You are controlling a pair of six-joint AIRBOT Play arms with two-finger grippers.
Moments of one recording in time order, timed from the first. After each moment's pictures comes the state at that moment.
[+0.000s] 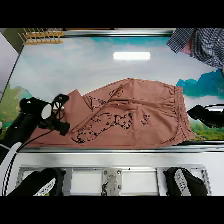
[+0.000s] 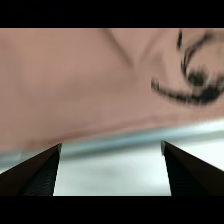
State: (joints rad) left arm -0.29 -1.00 0.90 1.73 -1.42 -1.60; right arm -0.53 -0.79 0.82 -1.17 1.18 1.39
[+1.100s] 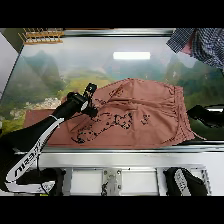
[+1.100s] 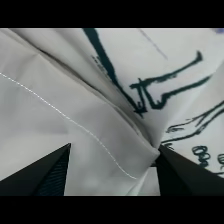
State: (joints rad) left arm -0.49 -1.51 1.07 1.78 -0.92 -1.81; right arm -0.53 -0.79 0.82 -1.17 1.18 1.39
